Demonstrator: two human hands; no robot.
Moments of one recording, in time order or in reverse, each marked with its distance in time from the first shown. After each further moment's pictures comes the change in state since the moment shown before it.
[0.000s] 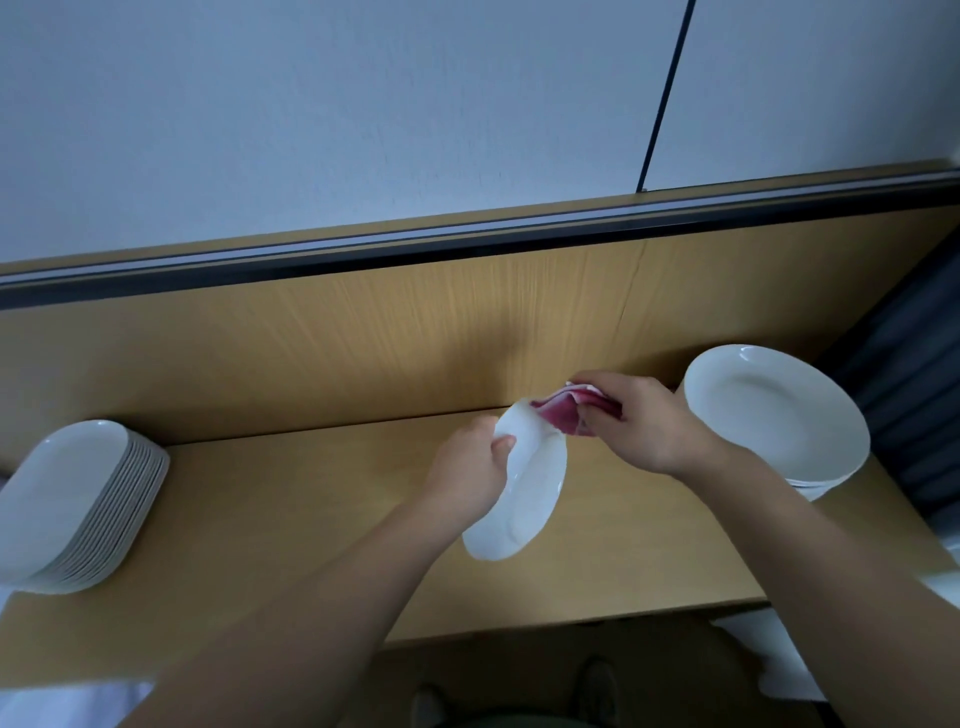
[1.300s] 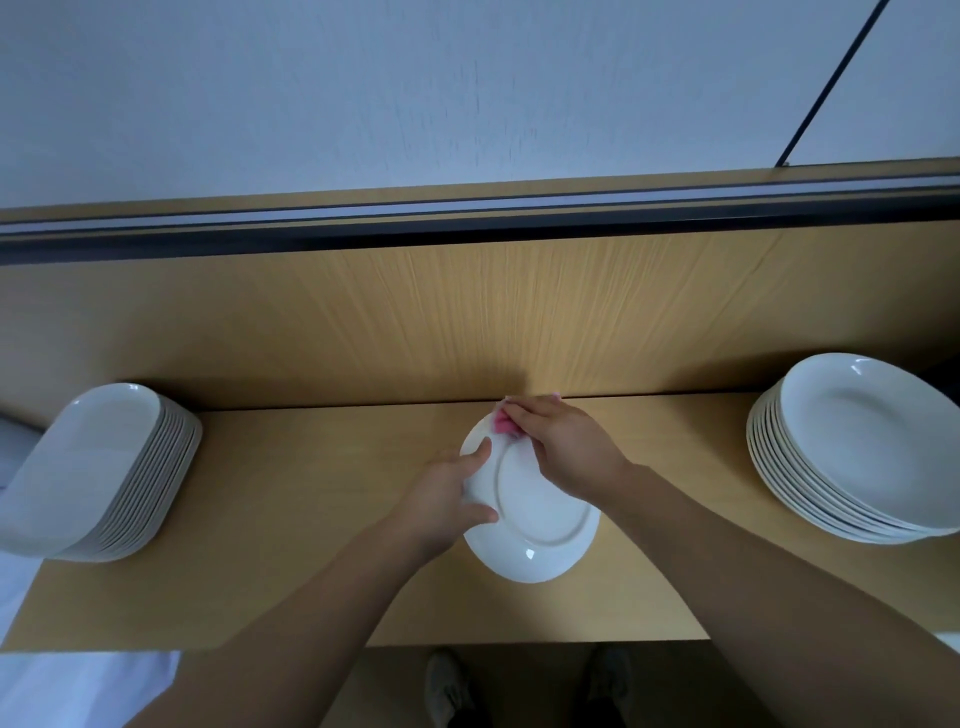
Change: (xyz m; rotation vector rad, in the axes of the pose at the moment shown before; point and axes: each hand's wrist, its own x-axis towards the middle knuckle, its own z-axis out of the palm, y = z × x) left_hand 0.004 -0.114 -0.023 -0.080 -0.273 -0.100; right_hand 0.079 0.013 0.148 -0.316 -0.145 -0.312
